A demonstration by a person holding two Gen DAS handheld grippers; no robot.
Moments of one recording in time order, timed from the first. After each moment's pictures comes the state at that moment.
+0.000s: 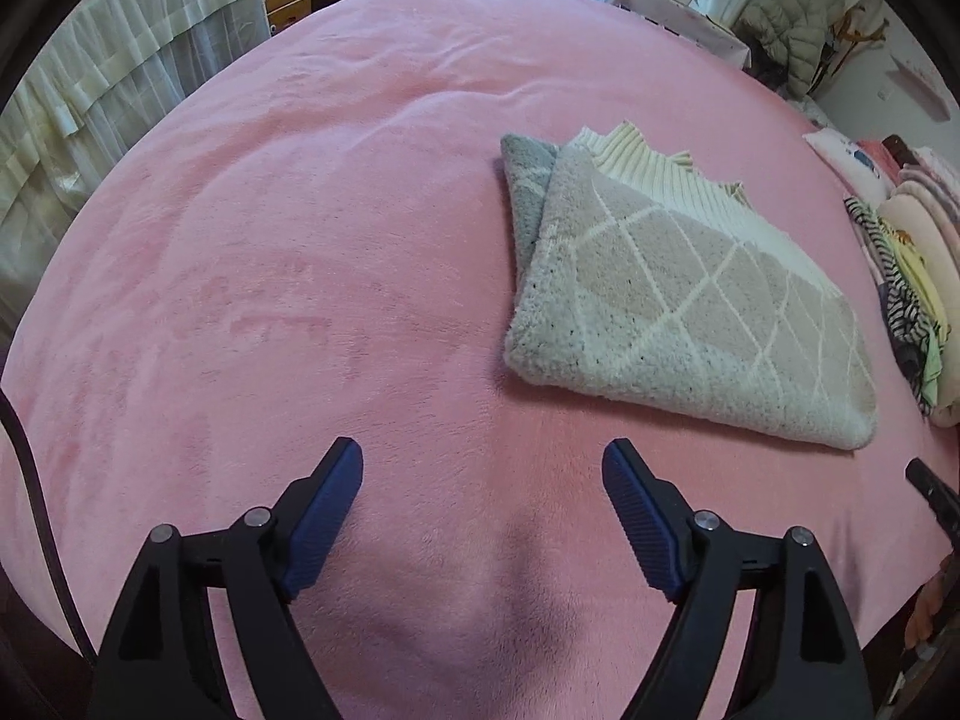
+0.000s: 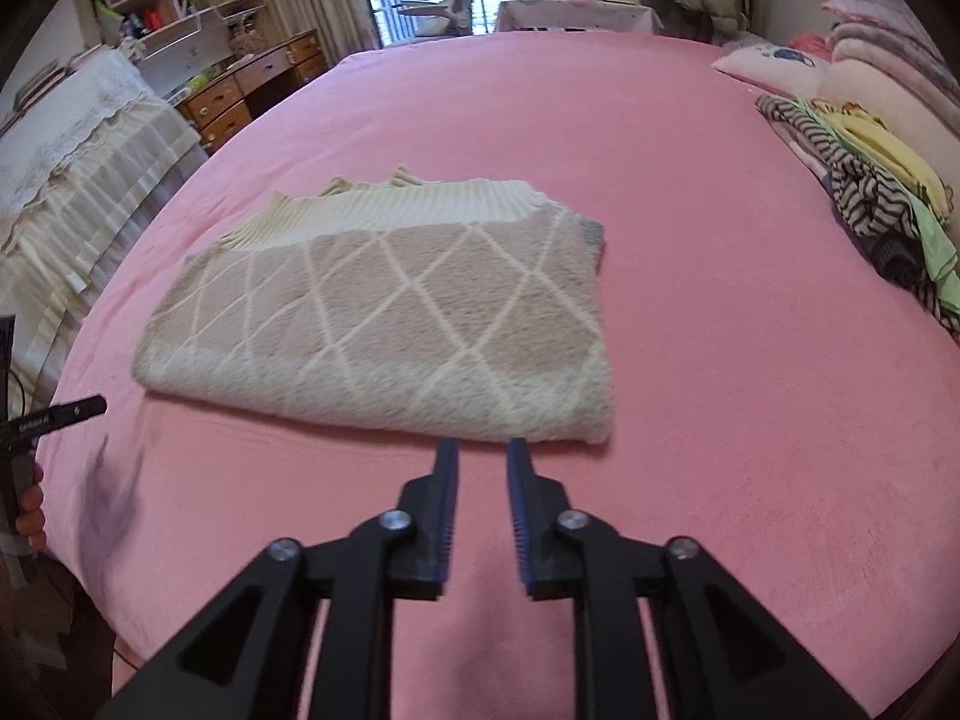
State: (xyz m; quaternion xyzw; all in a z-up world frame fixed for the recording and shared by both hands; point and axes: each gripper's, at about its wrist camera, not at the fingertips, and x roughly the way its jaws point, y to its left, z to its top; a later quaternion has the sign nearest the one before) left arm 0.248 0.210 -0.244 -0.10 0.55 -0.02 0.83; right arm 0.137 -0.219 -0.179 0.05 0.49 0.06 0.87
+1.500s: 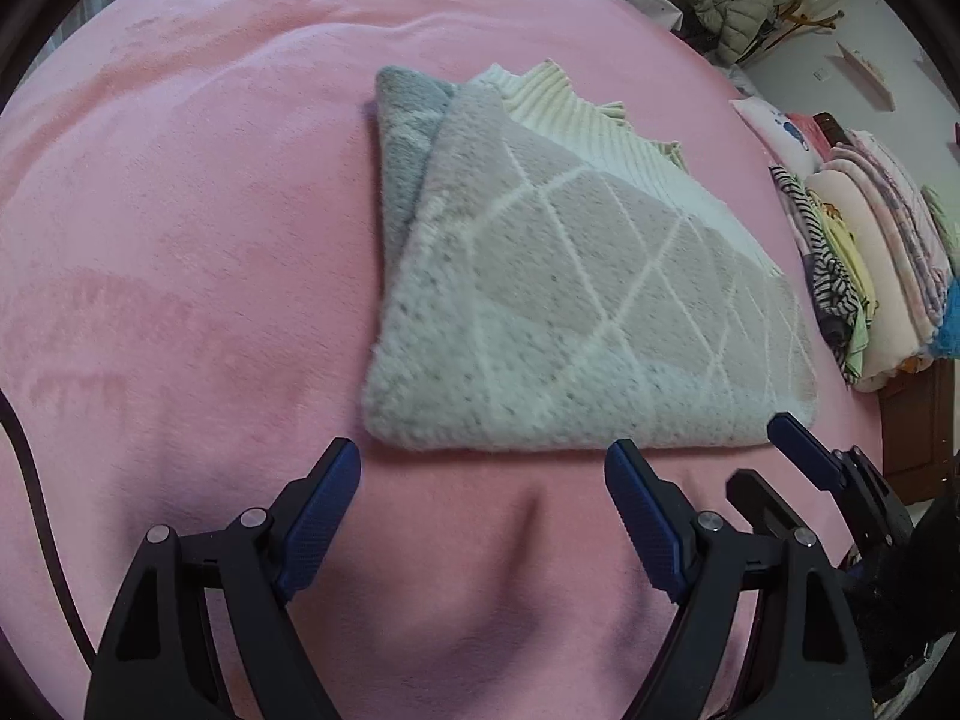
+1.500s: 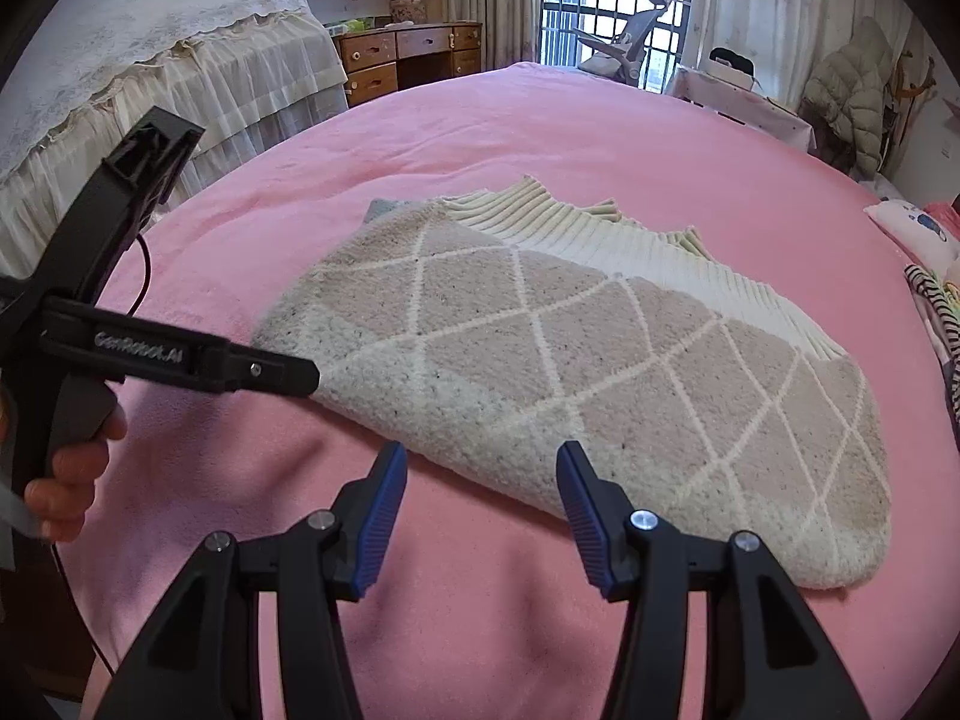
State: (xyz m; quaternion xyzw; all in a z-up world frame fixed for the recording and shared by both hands) left arm 0.306 0.189 -0.293 -0.15 0.58 -0.15 0.78; right arm 0.180 -0.017 -0.213 -0.08 0.44 0.15 0.88
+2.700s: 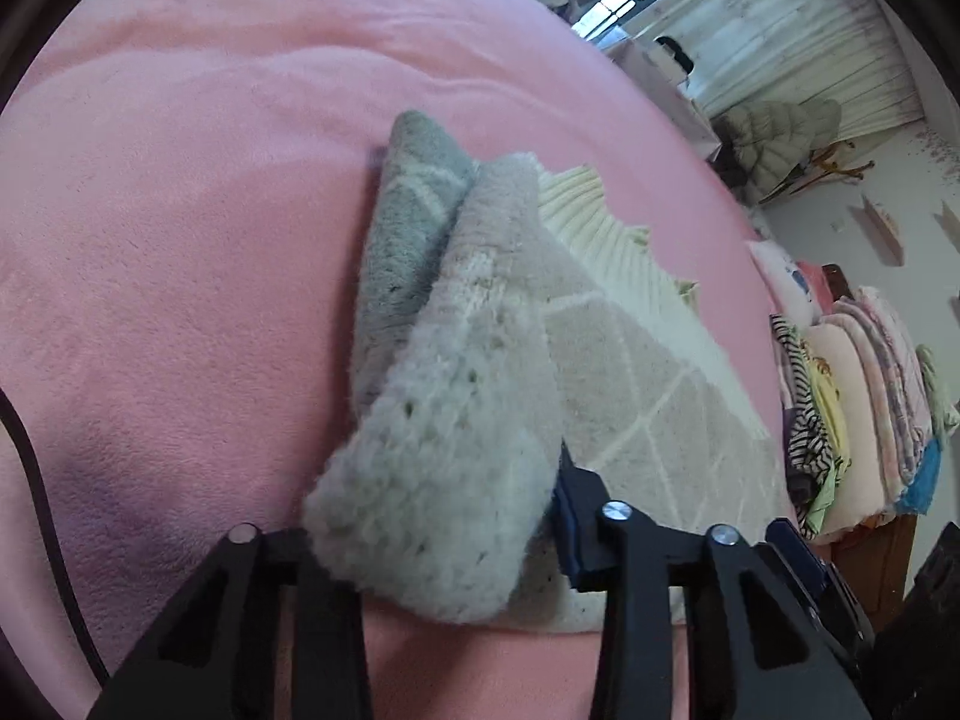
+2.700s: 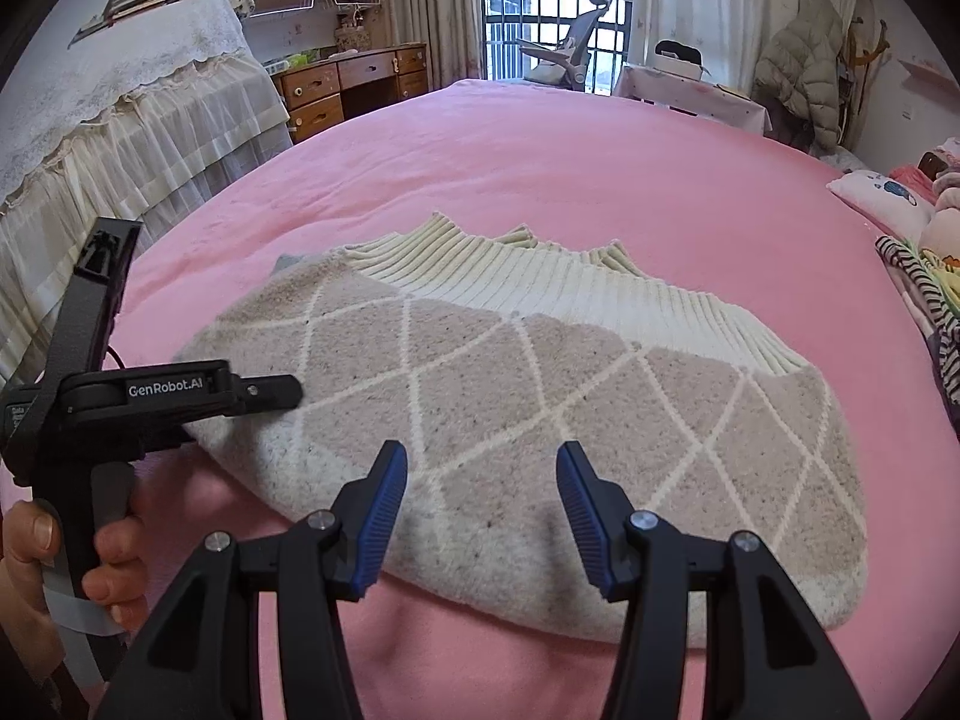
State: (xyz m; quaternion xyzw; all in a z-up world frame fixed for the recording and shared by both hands) left arm 0.343 0.172 -0.311 -0.28 0.49 -0.09 0.82; right arm 0.226 -0.067 -0.208 -0.04 0.42 0.12 0.90
